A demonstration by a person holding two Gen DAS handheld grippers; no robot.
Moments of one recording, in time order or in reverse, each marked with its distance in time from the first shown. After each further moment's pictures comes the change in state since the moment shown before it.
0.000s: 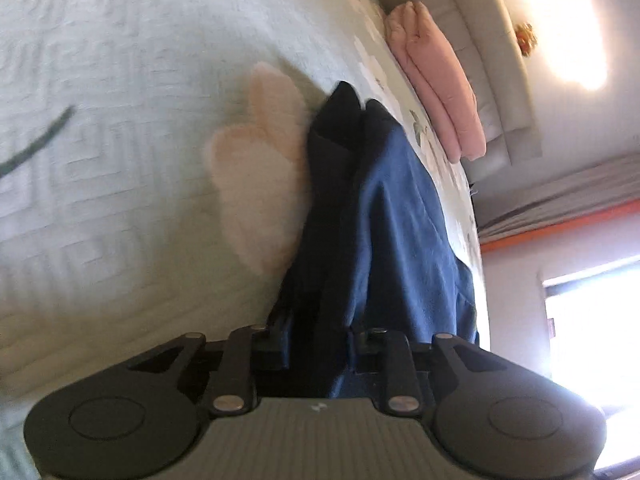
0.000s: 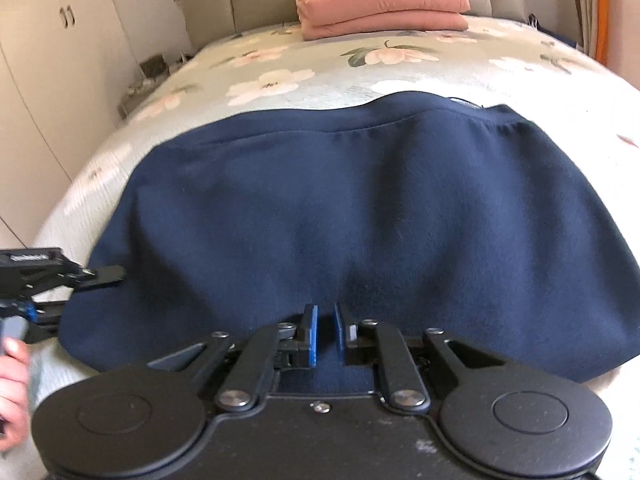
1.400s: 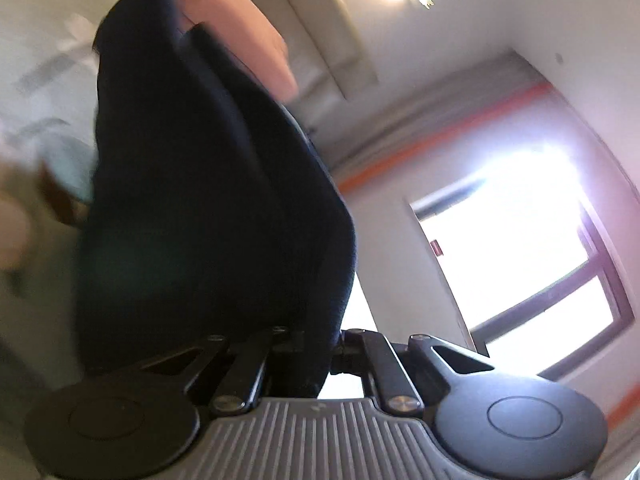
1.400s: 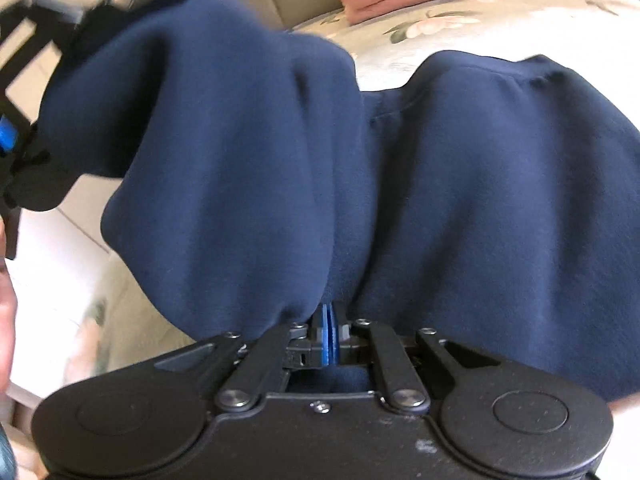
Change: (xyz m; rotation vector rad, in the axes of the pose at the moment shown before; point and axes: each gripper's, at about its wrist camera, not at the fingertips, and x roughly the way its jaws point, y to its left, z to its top) left arm 0.075 -0.235 -0.070 0.300 0.093 -0.392; right arm 0.002 -0.069 0.002 0.089 0.053 0.324
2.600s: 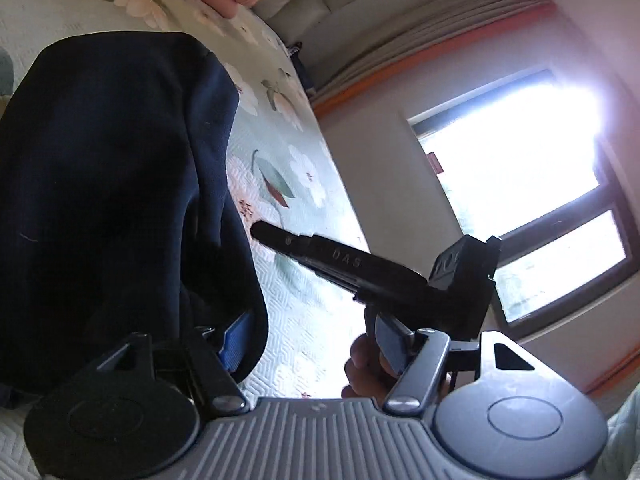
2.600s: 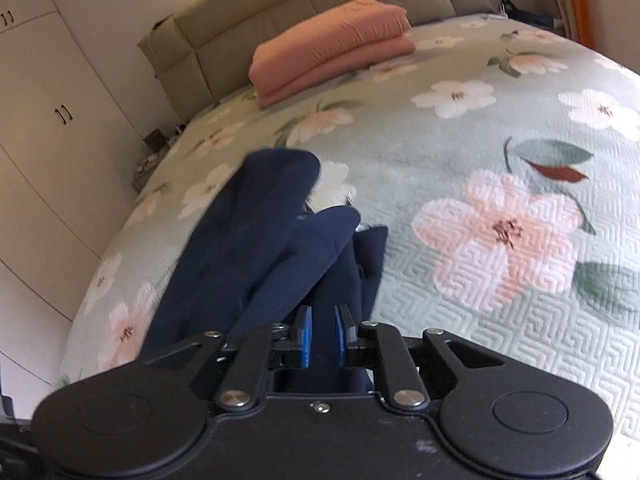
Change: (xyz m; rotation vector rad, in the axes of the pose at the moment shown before) left arm 0.149 -0.074 -0.085 0.030 0.209 0.042; right arm -0.147 -0.158 0.126 0.040 -0.108 -0.163
